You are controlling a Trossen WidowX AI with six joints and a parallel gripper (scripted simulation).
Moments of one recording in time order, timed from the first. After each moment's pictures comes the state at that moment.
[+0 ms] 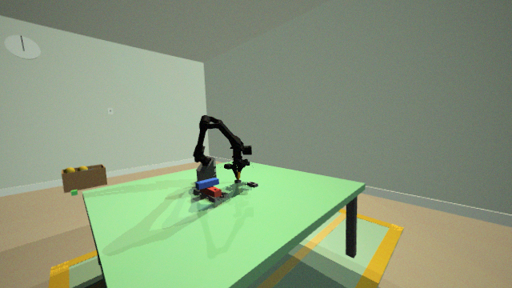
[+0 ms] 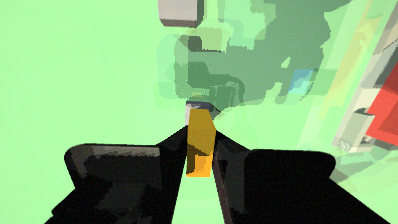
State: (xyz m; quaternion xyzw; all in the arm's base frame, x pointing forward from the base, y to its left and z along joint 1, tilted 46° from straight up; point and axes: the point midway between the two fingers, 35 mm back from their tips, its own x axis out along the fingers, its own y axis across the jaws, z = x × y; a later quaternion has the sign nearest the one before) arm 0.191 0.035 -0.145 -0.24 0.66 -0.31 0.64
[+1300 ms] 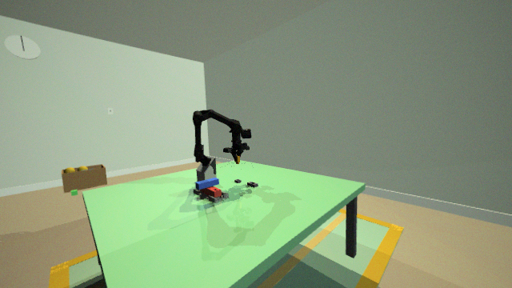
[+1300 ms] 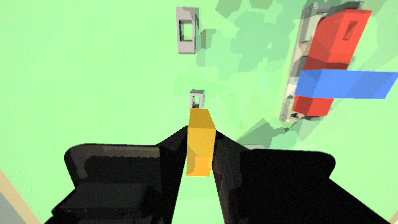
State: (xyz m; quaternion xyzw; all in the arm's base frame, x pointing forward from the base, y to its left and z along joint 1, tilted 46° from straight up) arm 0.197 0.116 -0.067 -0.24 0.65 -0.31 0.65
